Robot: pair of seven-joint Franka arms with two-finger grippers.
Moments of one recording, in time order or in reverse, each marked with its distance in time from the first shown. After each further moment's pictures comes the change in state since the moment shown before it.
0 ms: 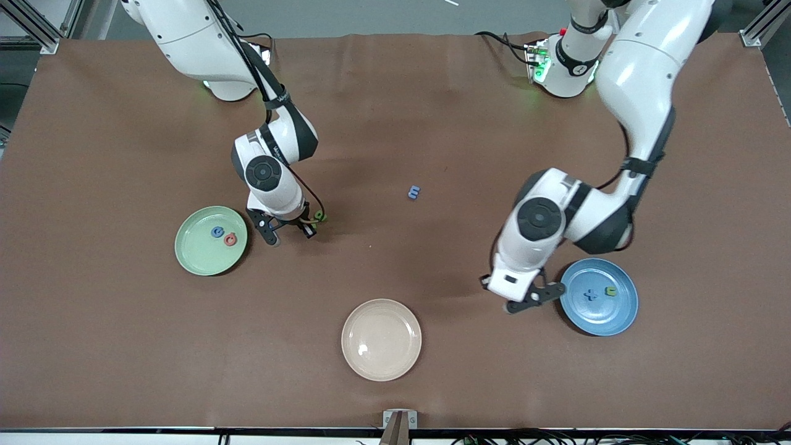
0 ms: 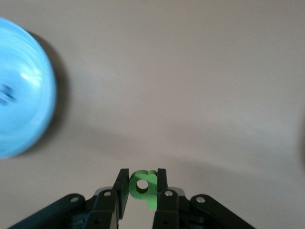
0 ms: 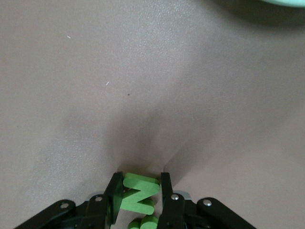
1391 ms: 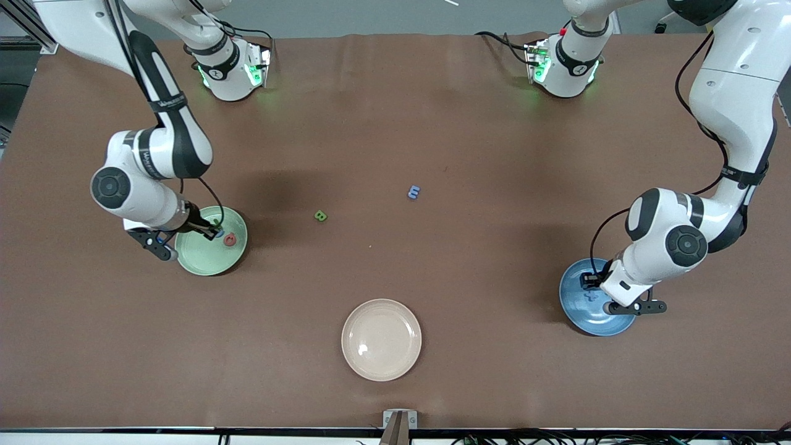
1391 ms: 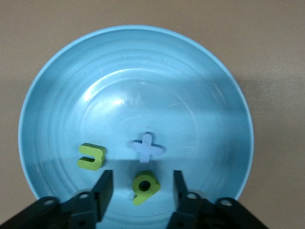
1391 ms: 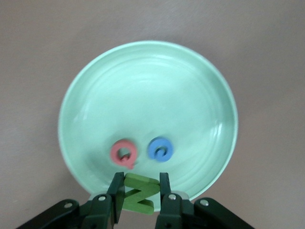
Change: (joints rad) left arm 0.437 0.003 -0.053 -0.271 -0.018 0.232 0.596; right arm -0.426 -0.197 -0.028 -0.057 0.000 -0.228 -0.789
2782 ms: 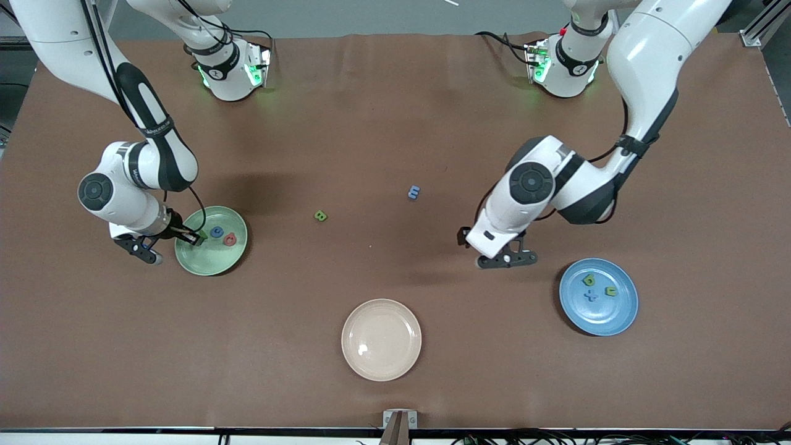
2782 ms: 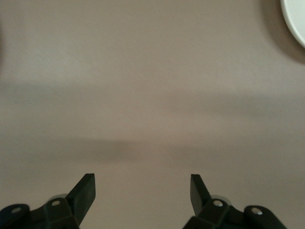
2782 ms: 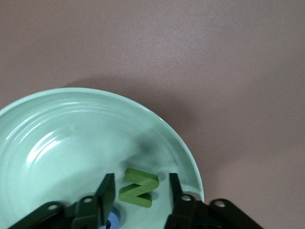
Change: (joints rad) left arm -0.286 -0.094 -0.241 -0.017 0.008 -0.164 -0.543; right arm -0.118 0.109 0.008 -0.051 0.000 0.228 -0.196
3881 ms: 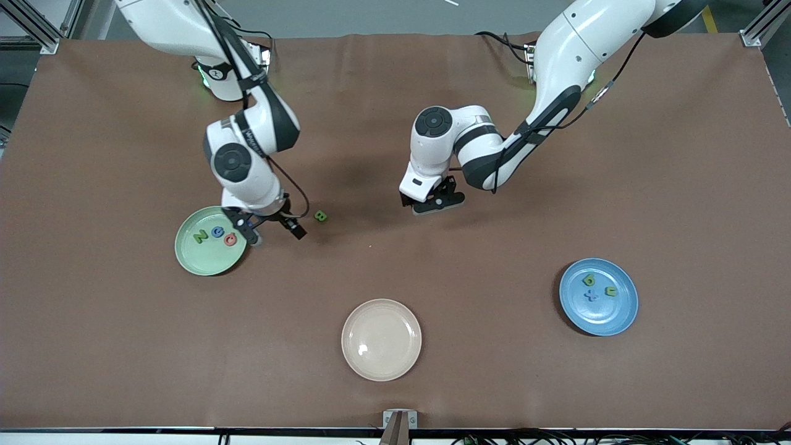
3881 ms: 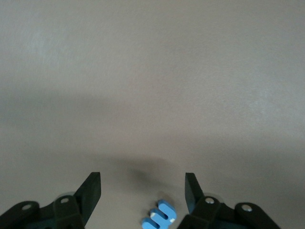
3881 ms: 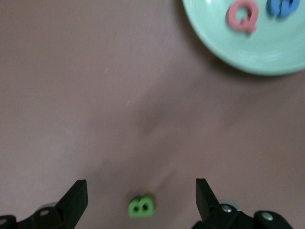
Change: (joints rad) left arm -0.236 0.058 0.000 -0.165 0.263 0.198 -0.715; right arm 0.519 -0.039 0.030 0.121 0.005 -0.135 0.890
